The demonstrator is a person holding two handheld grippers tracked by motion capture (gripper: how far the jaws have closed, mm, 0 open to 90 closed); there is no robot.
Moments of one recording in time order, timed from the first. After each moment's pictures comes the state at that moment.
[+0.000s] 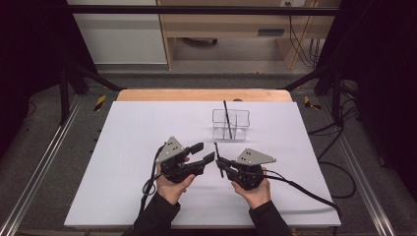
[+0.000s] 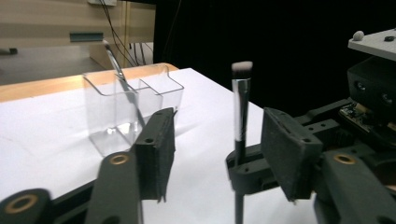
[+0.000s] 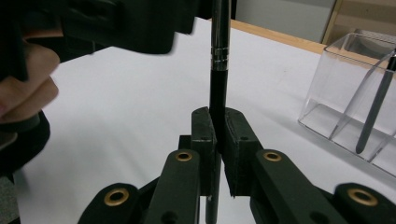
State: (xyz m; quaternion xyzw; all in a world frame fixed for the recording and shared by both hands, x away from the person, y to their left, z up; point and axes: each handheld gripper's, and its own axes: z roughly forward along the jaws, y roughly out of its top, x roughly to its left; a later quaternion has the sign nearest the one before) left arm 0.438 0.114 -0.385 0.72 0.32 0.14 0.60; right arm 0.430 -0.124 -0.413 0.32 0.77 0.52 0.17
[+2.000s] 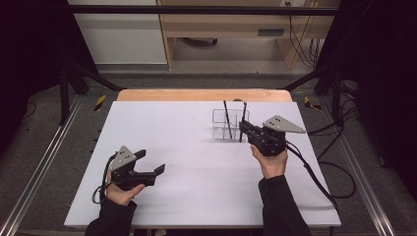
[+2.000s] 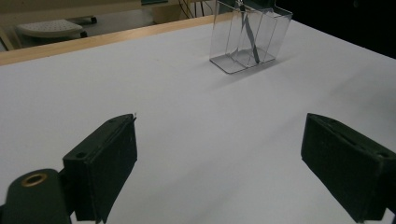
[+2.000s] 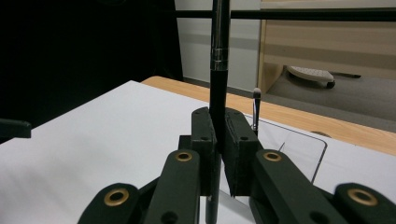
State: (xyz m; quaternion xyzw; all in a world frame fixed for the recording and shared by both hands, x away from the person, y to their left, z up) left arm 0.434 0.236 -0.422 0.75 0.38 0.21 0.50; right arm 0.482 -0.171 -0.355 0.39 0.69 0.56 0.25
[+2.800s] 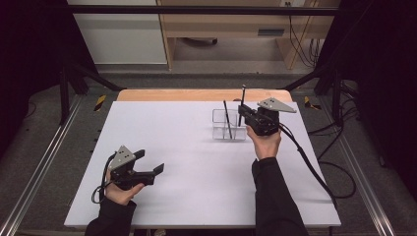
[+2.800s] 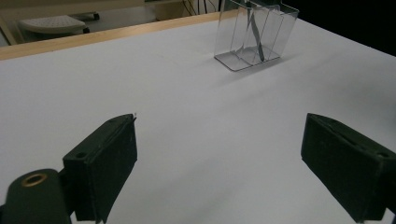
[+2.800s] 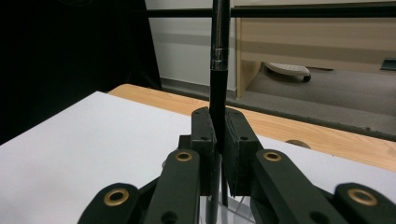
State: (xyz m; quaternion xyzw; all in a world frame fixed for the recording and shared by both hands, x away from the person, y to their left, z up) left arm 0.436 0.239 -0.424 0.75 0.39 0.21 0.50; right arm 0.536 -0.164 -0.350 0.43 0.67 0.54 0.27
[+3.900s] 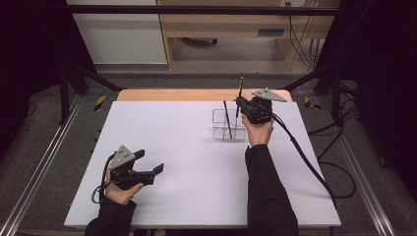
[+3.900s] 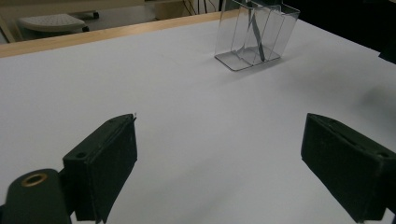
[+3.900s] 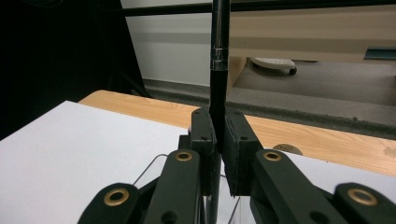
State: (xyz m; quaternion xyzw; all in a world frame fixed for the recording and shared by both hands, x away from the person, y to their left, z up) left arm 0.437 0.240 -0.425 0.75 0.39 0.20 0.50; right arm 0.584 -0.157 -0.364 0.46 0.66 0.53 0.27
